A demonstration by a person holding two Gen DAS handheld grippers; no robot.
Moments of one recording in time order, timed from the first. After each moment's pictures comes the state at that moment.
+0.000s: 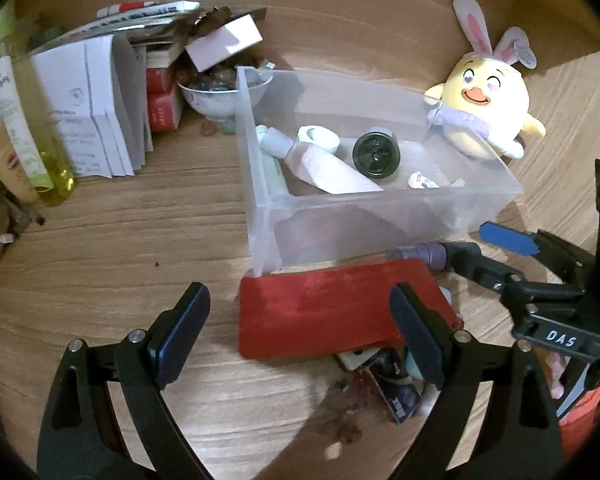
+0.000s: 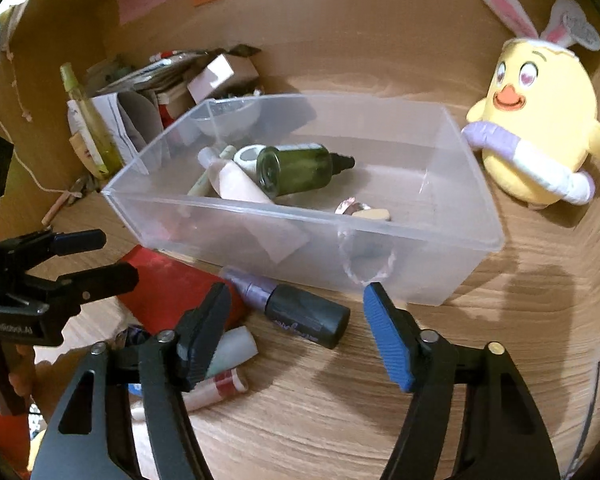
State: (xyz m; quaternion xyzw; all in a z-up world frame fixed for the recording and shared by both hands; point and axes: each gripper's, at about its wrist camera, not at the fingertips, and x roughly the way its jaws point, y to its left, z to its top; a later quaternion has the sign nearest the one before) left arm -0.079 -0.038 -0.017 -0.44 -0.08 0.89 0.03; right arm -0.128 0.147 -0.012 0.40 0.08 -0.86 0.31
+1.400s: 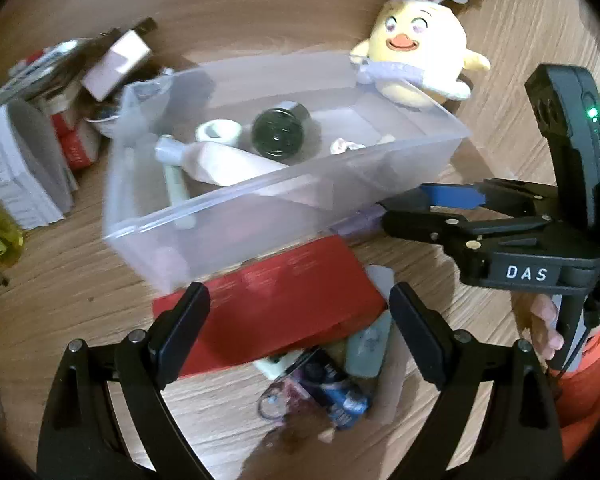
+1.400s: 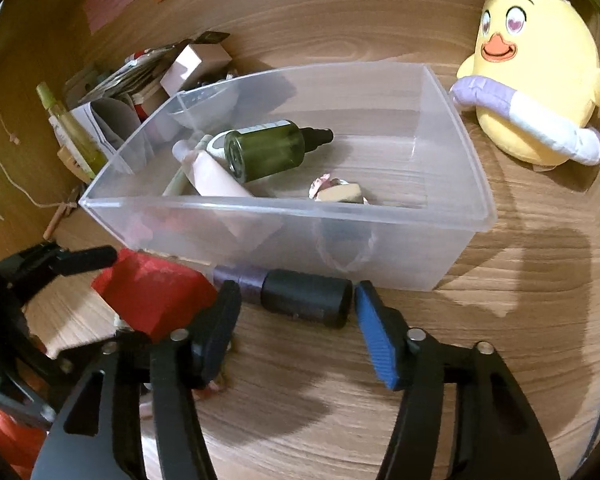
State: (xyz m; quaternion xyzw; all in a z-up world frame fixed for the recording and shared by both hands) left arm -0.092 0.019 -0.025 -0.46 -0.01 0.88 0.11; right arm -0.150 0.163 -0.023 0.45 0.04 -0.83 0.32
